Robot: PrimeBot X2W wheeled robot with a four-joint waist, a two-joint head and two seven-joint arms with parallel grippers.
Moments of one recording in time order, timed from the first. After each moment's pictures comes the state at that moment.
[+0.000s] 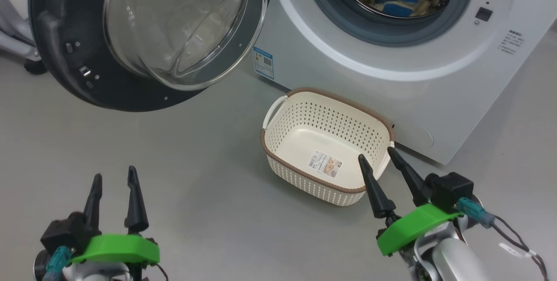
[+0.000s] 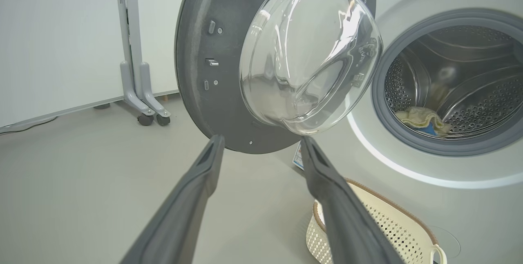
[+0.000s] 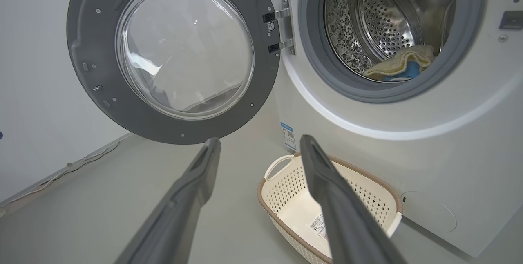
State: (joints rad) left arm -0.11 0.05 0.00 0.27 -0.28 -0.13 -0.25; right arm -0.13 -0.05 0.30 0.27 0.30 0.13 -0.25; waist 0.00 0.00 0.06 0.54
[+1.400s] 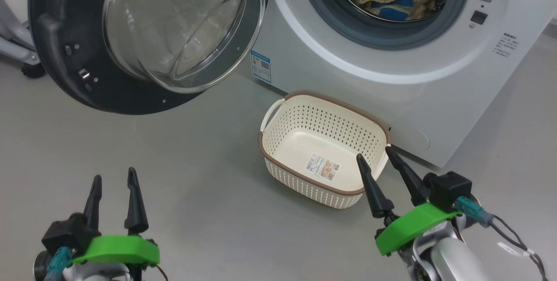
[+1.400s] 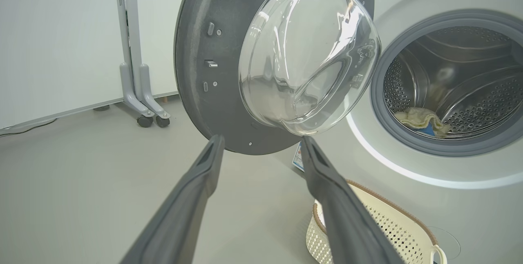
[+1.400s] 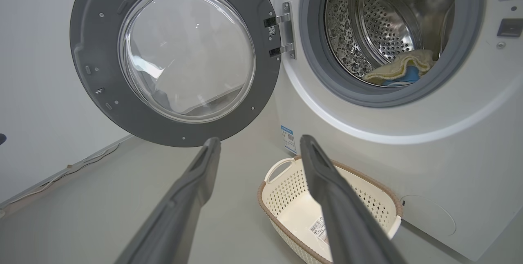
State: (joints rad) left arm -0.11 0.05 0.01 0.28 -0.27 -0.13 -0.25; right arm -0.14 -0.05 0.31 0.27 0.31 0.13 -0.25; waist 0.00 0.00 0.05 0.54
